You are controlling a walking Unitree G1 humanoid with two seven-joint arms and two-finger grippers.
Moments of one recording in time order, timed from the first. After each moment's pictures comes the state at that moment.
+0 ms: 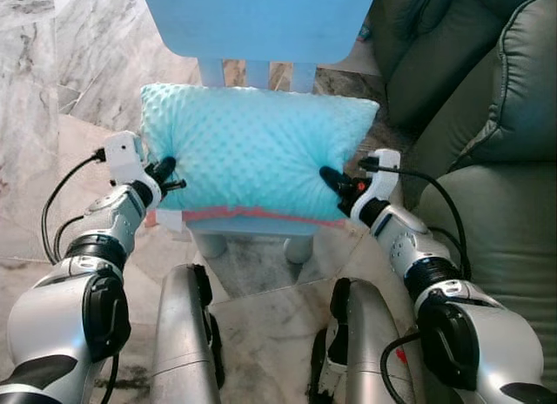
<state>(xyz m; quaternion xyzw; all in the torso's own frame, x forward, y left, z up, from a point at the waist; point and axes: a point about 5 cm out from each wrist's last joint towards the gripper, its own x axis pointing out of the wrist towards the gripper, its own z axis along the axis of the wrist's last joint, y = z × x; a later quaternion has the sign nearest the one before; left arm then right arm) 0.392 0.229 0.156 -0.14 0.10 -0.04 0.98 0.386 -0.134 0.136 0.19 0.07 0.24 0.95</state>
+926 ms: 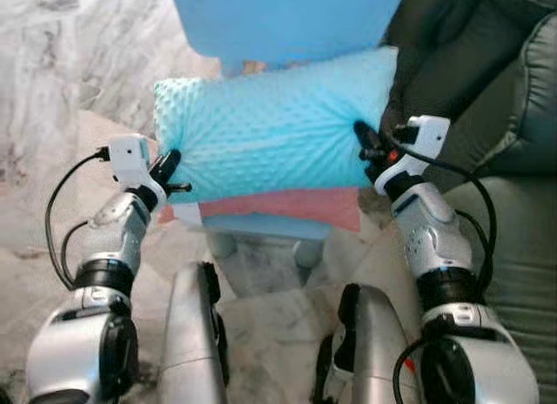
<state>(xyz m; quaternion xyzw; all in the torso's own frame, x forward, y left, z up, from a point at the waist) 0.380 0.214 0.152 -0.10 0.02 -0.08 0.99 0.377 -0.154 0.194 0.15 -0.11 0.17 0.97</state>
